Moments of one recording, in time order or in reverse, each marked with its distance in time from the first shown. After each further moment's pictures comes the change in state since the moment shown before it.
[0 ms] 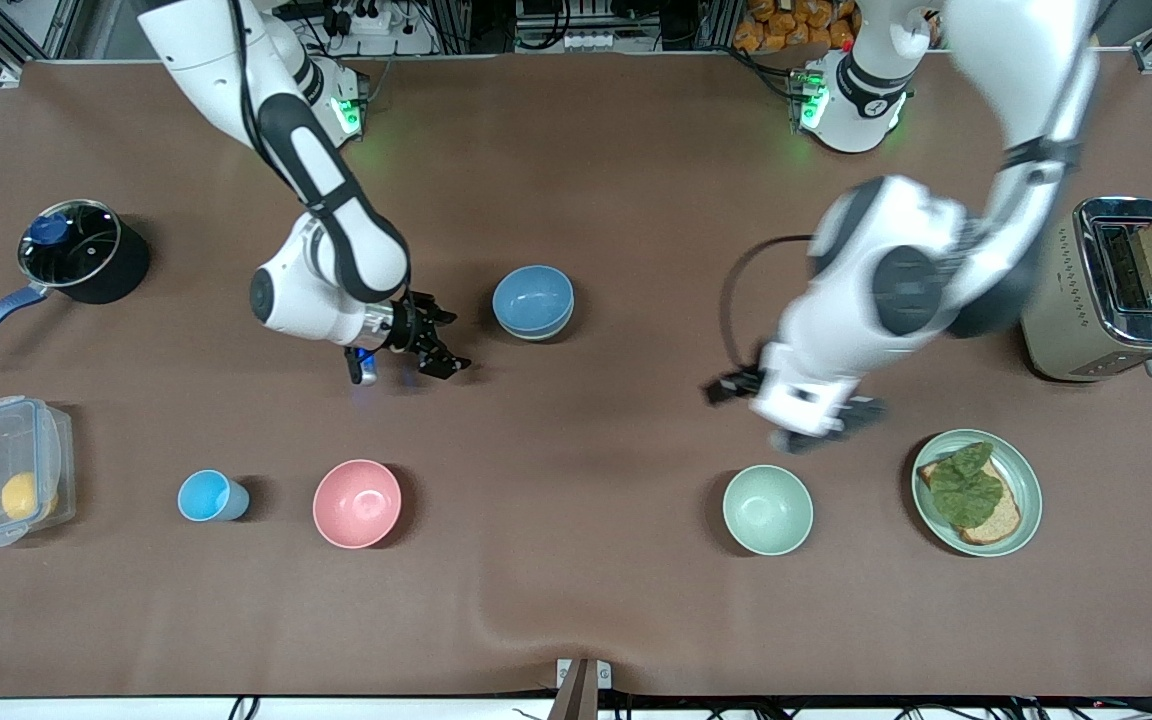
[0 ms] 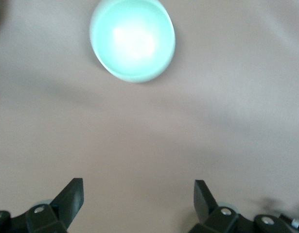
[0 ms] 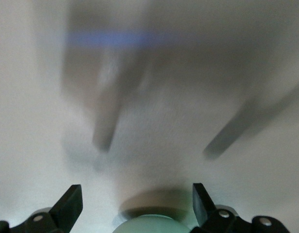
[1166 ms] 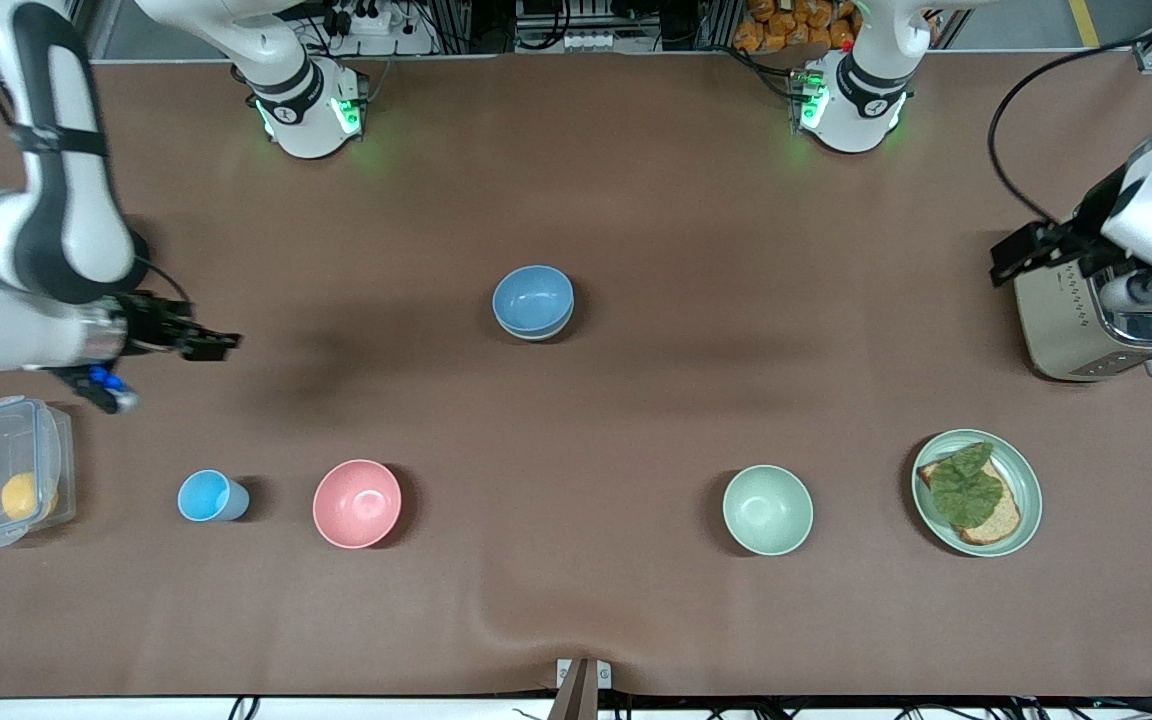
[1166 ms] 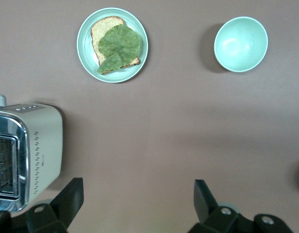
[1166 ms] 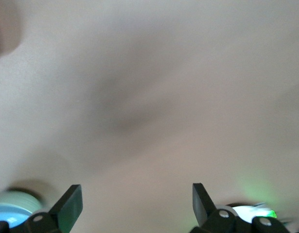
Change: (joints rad) left arm 0.062 -0.474 0.300 -0.199 -0.006 -0.288 0.648; right arm -0.235 -0.193 -0.322 0.408 -0.874 -0.823 -0.416
